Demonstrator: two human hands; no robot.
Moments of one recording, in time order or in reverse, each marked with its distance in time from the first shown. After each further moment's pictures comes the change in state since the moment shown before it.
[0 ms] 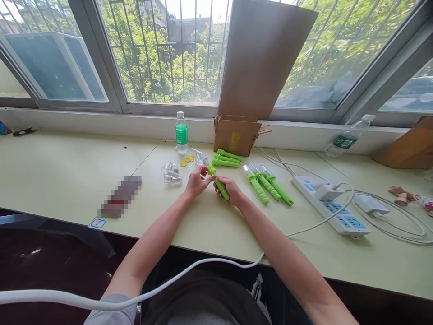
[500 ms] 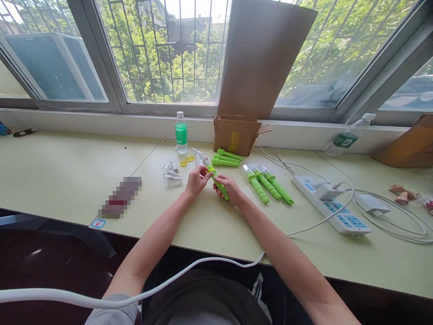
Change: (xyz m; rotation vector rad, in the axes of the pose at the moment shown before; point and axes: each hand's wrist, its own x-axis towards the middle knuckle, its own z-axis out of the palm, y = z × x) left_hand 0.001 -0.001 0.000 -0.032 -0.003 -0.055; right_hand -0.001 0.002 0.000 -0.067 -0.005 -0.036
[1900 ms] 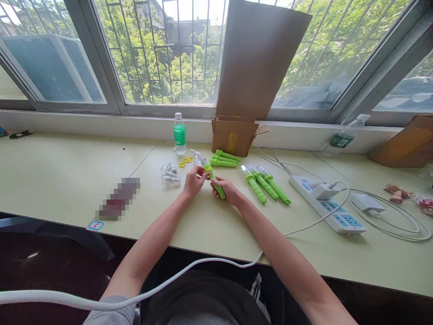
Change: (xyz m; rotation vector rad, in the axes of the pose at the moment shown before) left_hand 0.001 0.001 -0.003 -0.013 0.033 -0.002; right_hand -0.003 -0.004 0.001 0.038 -0.109 0.022
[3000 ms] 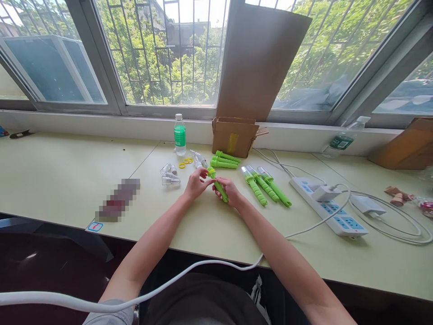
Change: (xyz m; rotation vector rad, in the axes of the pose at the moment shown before) left_hand -0.005 0.002 0.005 0.011 -0.085 0.025; right_hand 0.002 0.002 -0.004 0.062 0.107 0.031
